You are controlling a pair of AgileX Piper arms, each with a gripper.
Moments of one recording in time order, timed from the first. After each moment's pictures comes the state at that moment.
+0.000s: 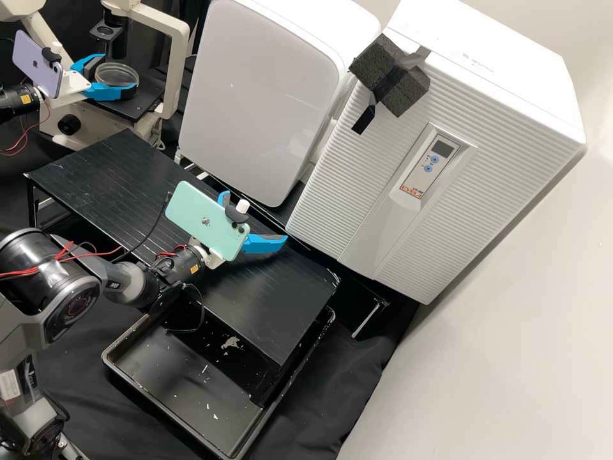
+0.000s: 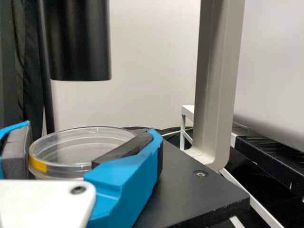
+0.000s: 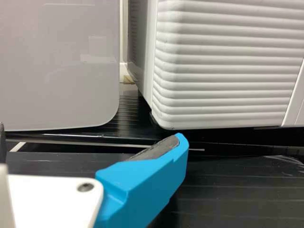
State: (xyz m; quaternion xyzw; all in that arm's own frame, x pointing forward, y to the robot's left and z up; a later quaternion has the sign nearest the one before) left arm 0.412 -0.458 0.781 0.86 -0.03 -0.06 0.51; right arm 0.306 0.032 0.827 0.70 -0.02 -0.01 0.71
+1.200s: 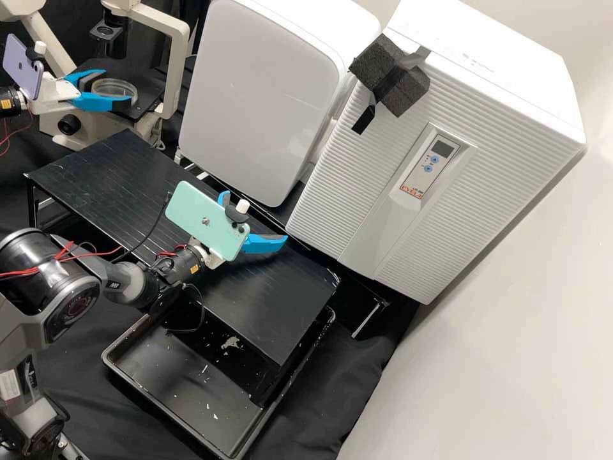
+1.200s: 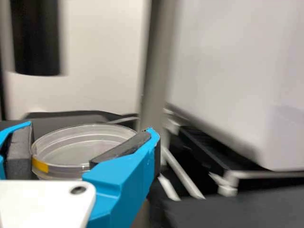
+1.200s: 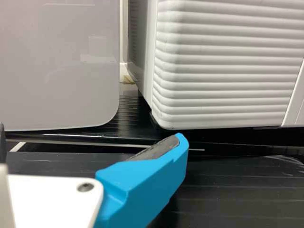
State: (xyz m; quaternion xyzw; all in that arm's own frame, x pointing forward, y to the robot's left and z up) left arm 0.359 -0.487 0.776 0.83 -0.03 -0.16 0.54; right arm 0.306 0.032 0.827 0.70 -0.02 -0.01 0.71
